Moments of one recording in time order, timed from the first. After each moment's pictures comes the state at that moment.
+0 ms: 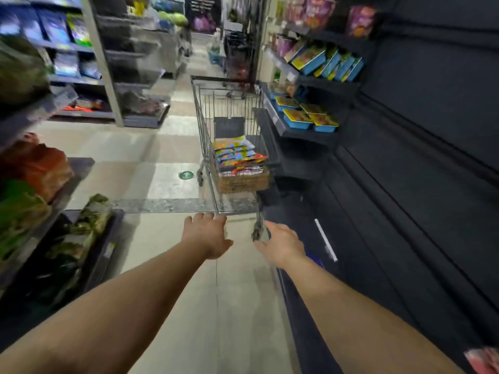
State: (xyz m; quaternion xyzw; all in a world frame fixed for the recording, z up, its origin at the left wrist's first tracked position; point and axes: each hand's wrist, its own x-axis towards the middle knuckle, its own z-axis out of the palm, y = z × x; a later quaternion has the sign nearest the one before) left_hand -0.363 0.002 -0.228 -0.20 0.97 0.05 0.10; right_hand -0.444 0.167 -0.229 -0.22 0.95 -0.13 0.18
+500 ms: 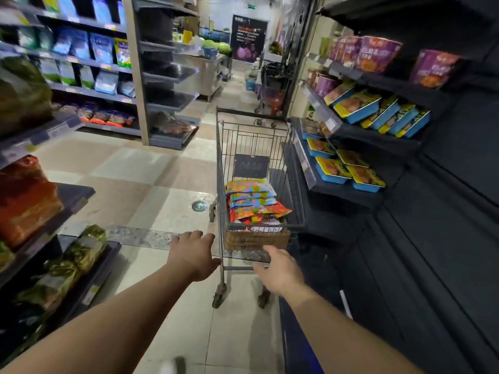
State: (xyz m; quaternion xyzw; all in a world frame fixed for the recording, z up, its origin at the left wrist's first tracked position) left_hand -0.575 -0.159 -0.229 -0.30 0.95 0.07 0.06; right_hand -0.687 0.013 -0.218 -0.28 0.93 -0.16 0.19
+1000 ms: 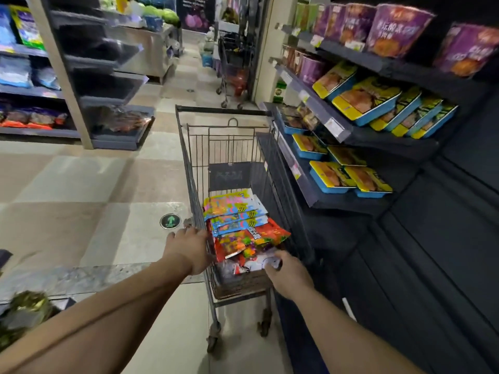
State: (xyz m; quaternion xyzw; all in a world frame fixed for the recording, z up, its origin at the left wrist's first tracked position) left_hand -0.803 -0.374 -0.242 -0.22 0.97 0.07 0.10; right_hand -0.883 -0.151 -0.239 -0.12 0.94 -0.23 0.21
